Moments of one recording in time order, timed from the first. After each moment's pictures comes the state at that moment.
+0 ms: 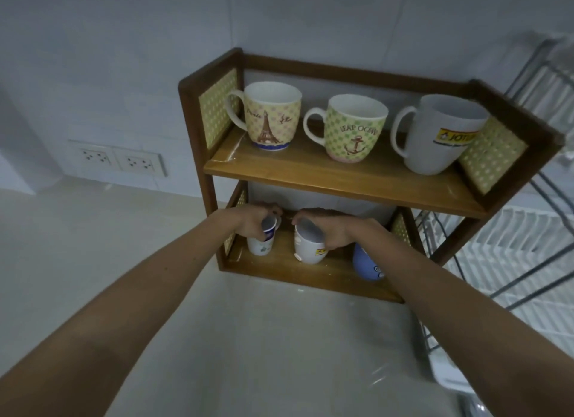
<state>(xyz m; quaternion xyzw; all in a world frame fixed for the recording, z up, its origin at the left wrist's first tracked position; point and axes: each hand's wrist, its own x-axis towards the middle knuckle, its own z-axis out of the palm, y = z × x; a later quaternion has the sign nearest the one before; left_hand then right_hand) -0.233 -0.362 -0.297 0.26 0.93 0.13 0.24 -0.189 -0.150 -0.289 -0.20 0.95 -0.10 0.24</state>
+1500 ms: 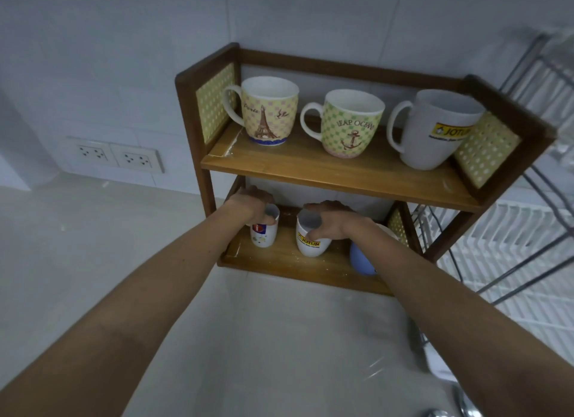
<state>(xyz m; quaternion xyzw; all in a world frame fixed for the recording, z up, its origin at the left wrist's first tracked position) -0.244 -0.343 -0.301 0.19 0.97 -0.01 0.15 -0.185 -0.151 -0.290 -0.06 0.98 -0.09 0.18</state>
